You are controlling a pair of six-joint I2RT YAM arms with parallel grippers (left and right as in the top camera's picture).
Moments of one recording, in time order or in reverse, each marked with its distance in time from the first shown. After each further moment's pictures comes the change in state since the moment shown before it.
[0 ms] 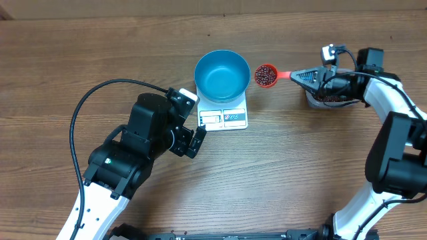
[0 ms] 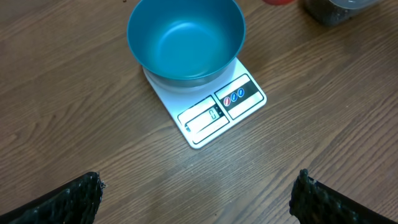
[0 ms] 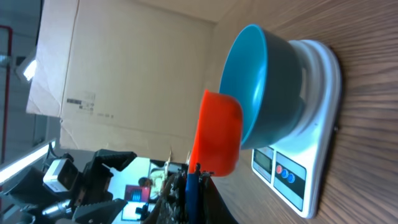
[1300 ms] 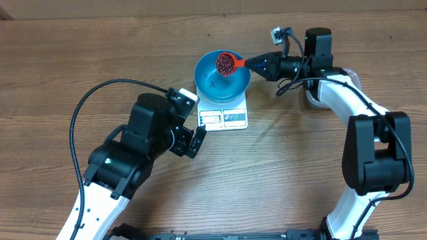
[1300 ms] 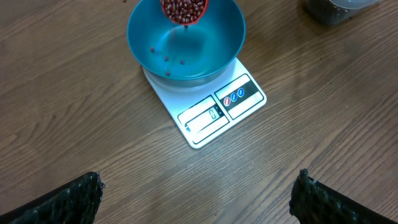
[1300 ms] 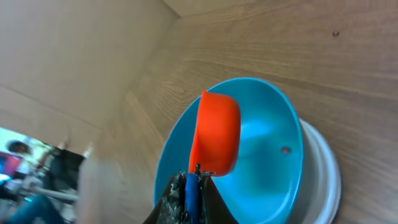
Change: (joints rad) left arm 0.000 0.000 0.000 0.000 0.000 0.000; right arm 0.306 0.002 -0.003 0.548 0.417 0.077
